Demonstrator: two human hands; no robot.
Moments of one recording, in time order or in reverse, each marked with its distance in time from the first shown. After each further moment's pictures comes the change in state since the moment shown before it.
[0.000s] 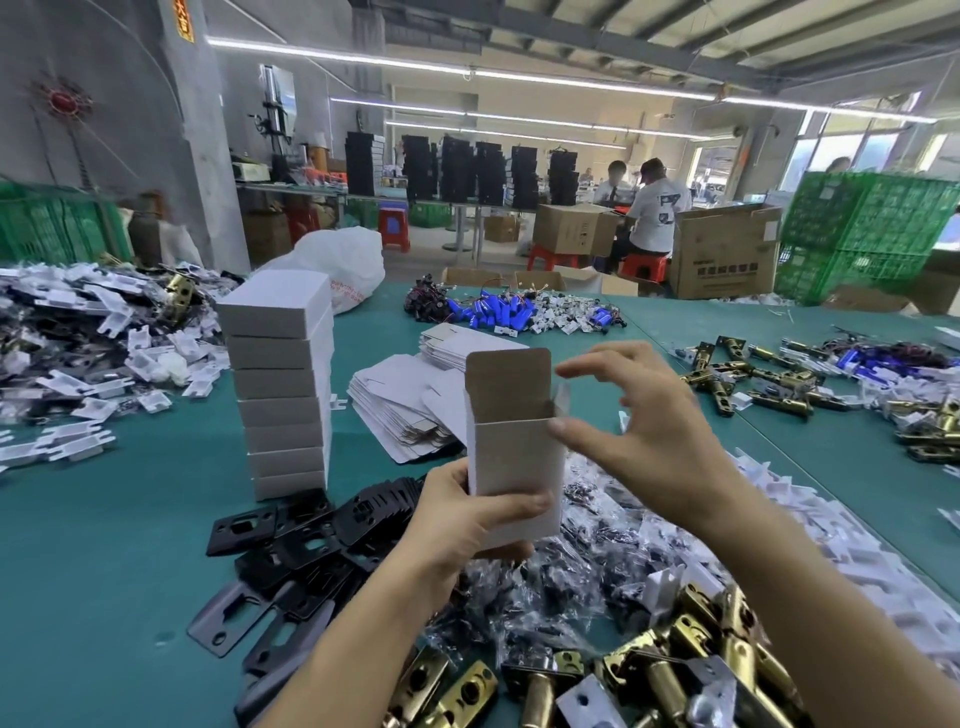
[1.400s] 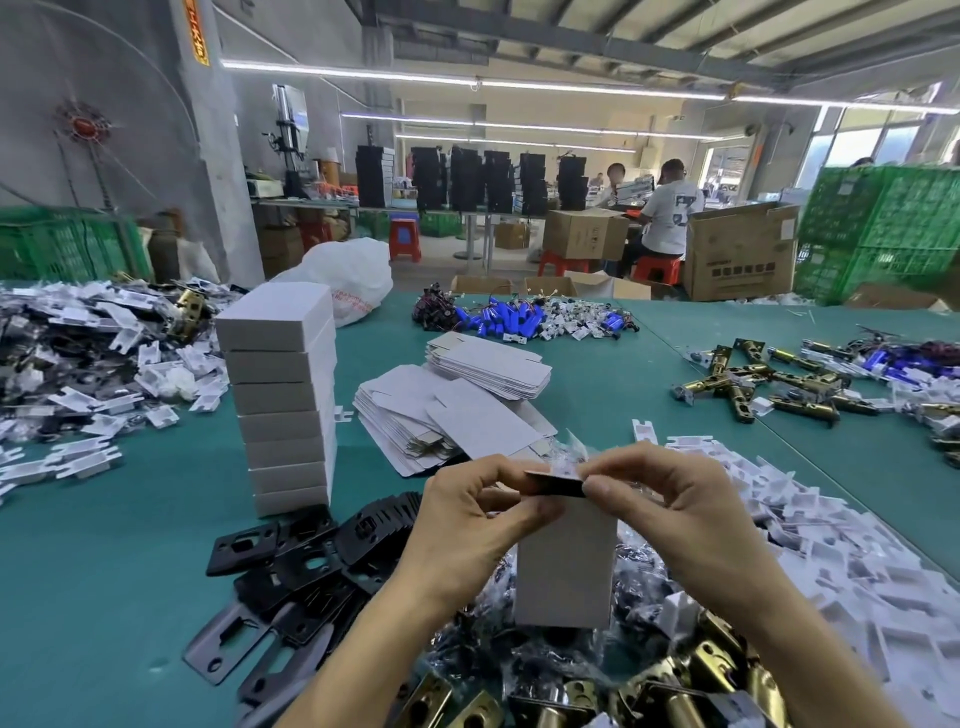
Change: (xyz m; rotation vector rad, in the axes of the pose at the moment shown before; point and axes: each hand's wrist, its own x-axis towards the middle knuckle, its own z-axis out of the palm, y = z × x) left_hand -0.001 0.005 0.003 0.291 -0.036 0.385; right_hand -0.040 0.036 0.021 0.584 -0.006 0.106
